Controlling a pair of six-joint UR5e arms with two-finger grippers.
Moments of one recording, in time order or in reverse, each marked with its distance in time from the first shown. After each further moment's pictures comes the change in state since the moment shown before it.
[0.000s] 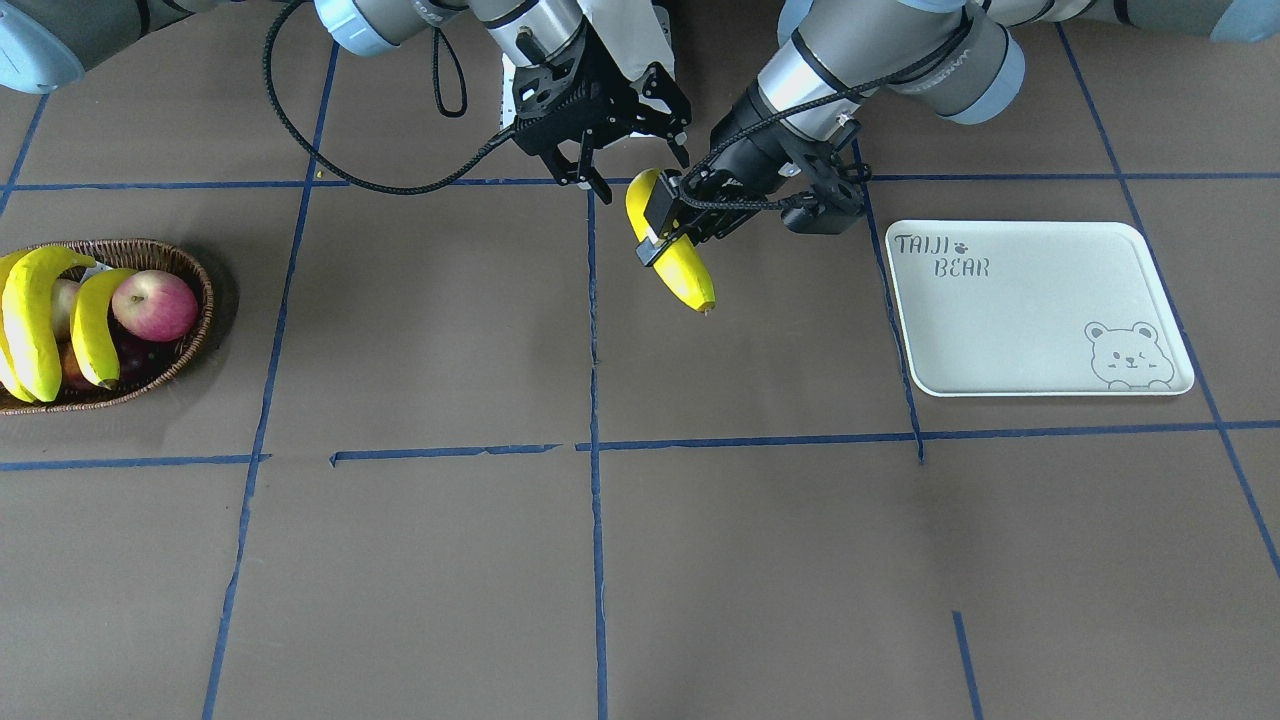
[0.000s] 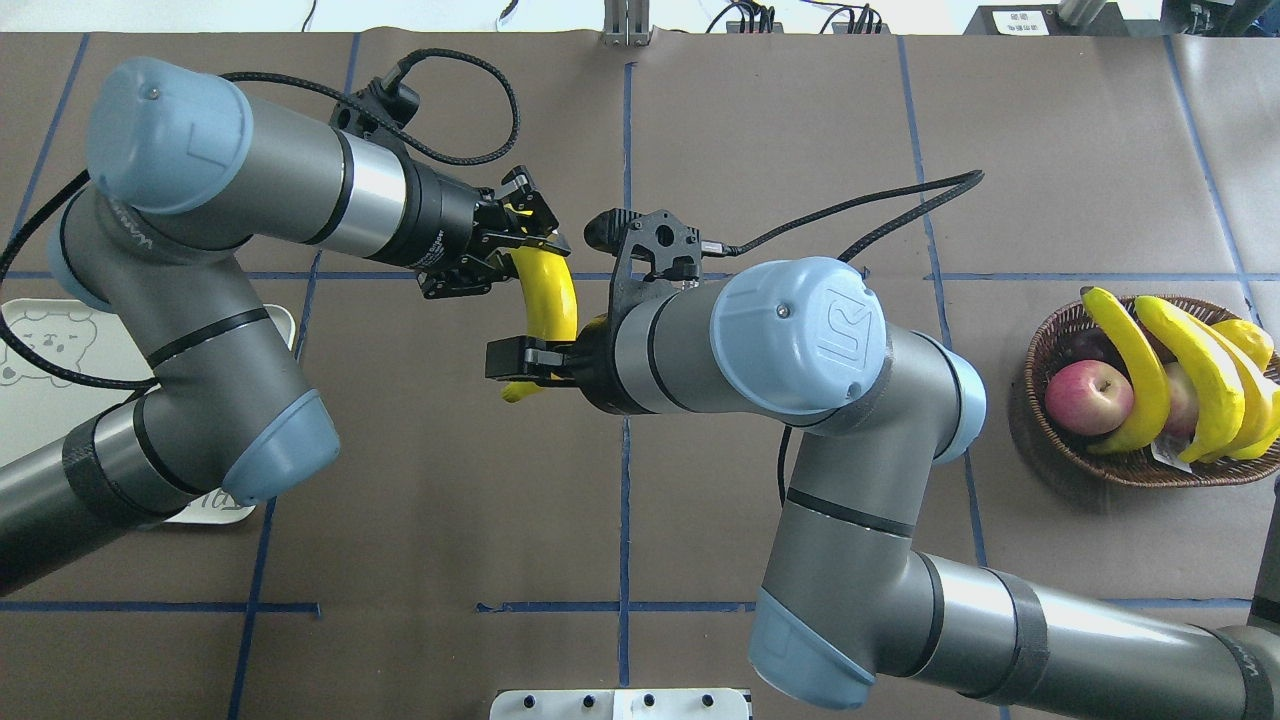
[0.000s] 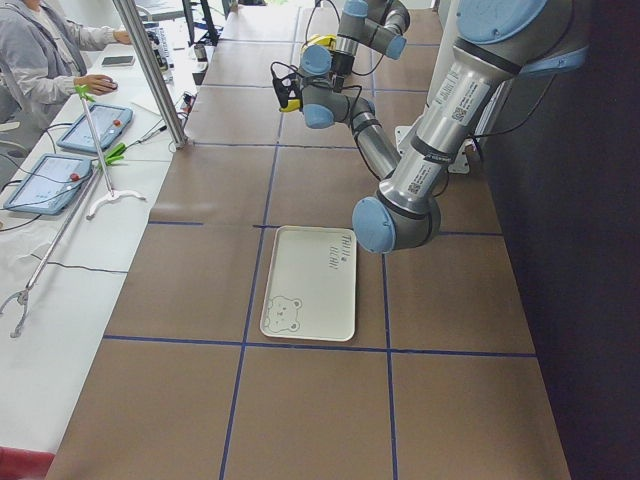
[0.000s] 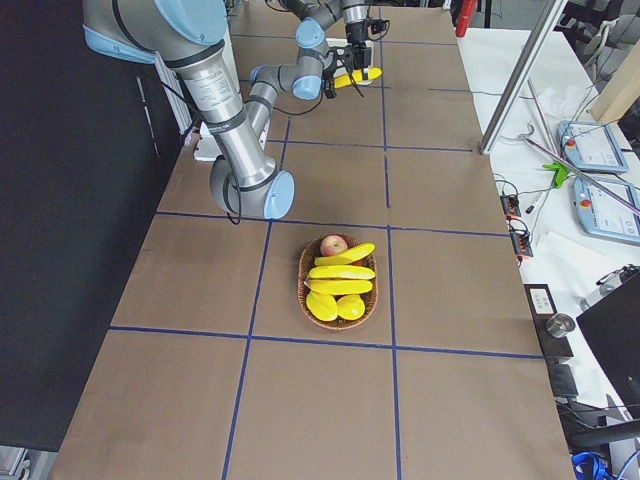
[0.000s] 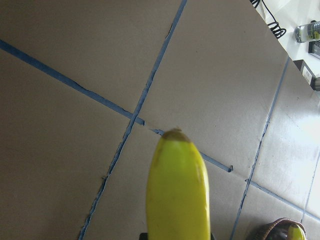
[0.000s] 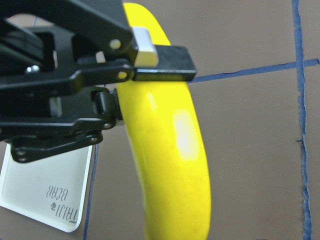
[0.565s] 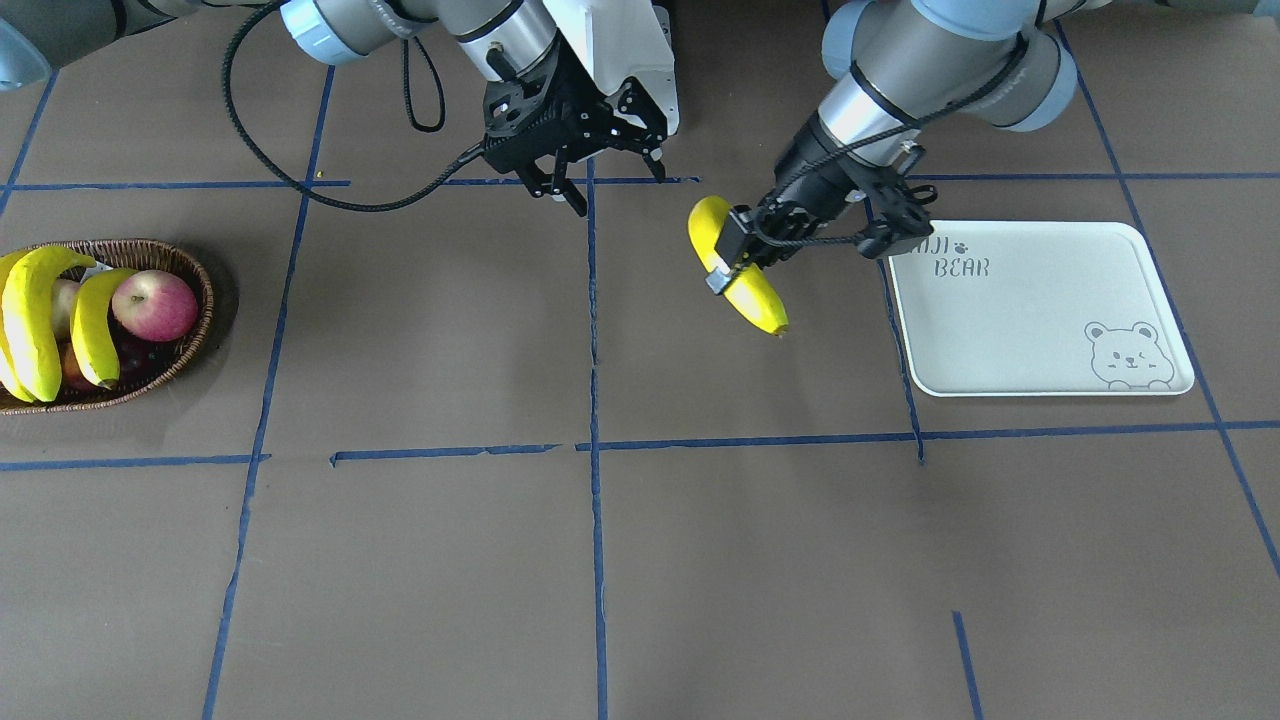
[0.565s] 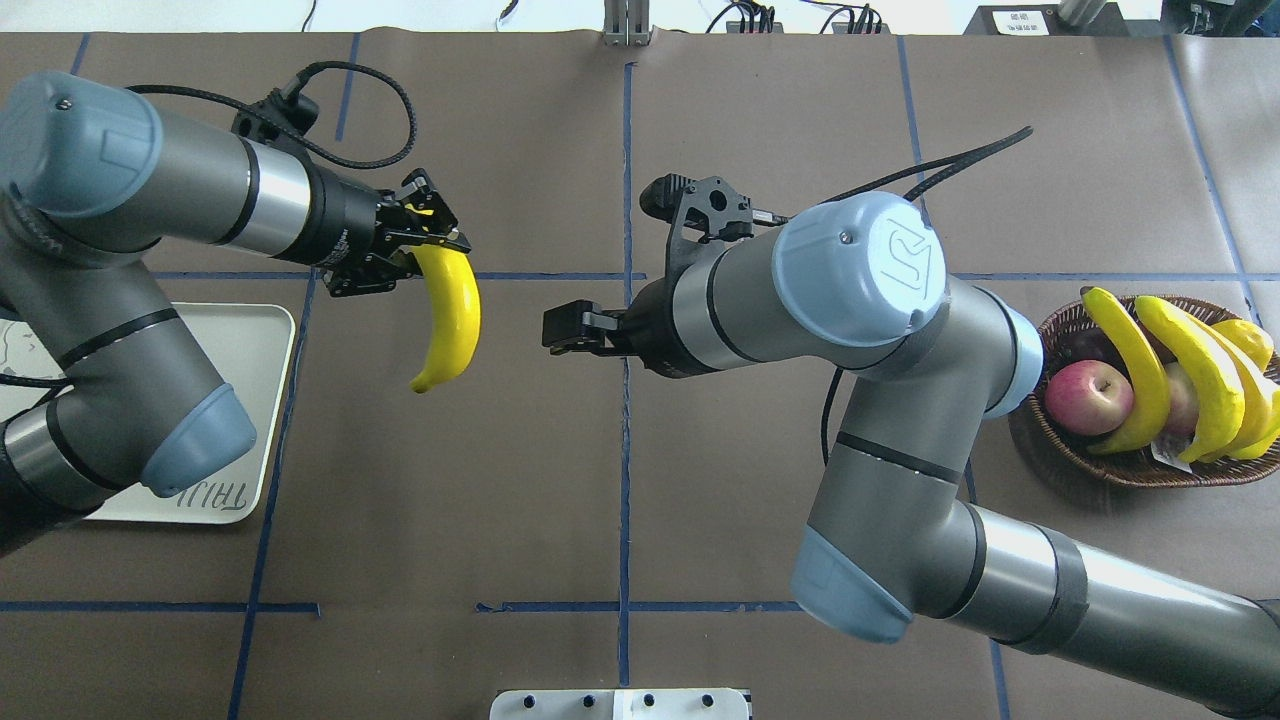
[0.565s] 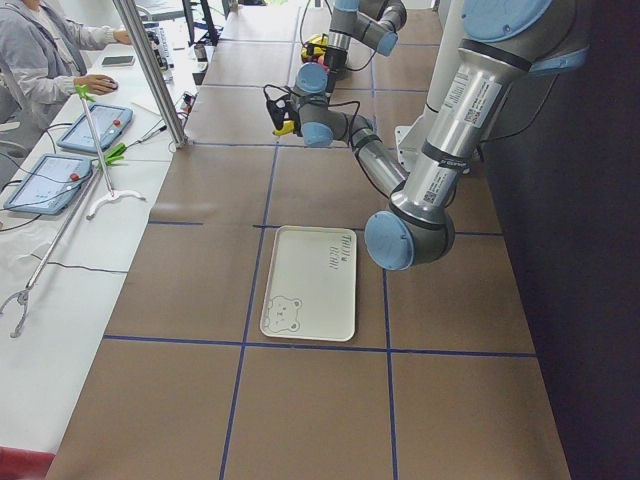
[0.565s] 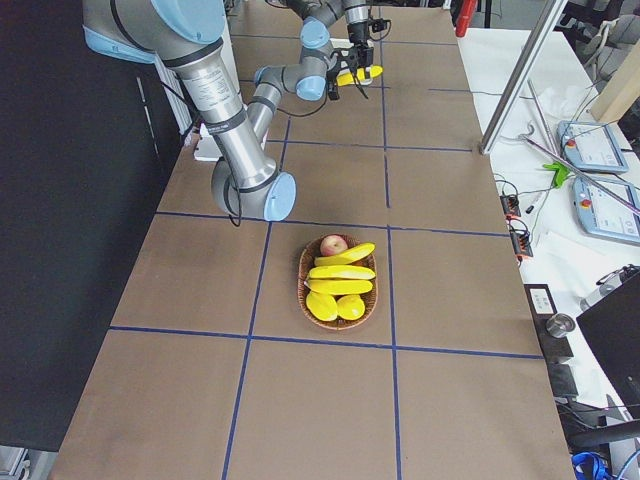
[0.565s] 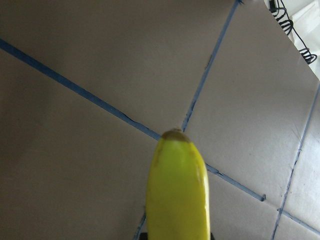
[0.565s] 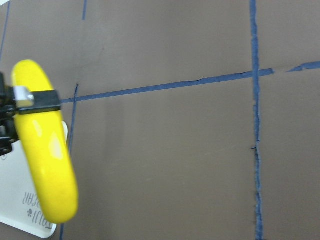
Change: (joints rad) left arm -0.077 0.168 -0.024 0.003 -0.002 0.004; right arm 0.096 -0.065 0.007 -0.013 0.131 -0.002
